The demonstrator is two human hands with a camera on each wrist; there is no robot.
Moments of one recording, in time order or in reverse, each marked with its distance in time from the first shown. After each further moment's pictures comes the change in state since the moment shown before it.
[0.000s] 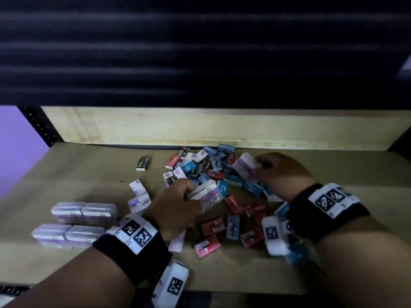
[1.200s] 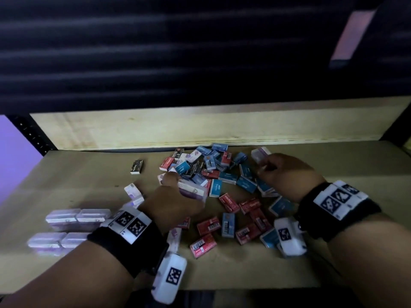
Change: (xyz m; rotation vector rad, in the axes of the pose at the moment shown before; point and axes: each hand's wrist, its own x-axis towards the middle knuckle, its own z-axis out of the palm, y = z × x) left_hand 0.016 0.005 0.000 -0.073 0.009 -0.060; right_hand -0.015 0.022 -0.016 -0.085 -0.018 -0.004
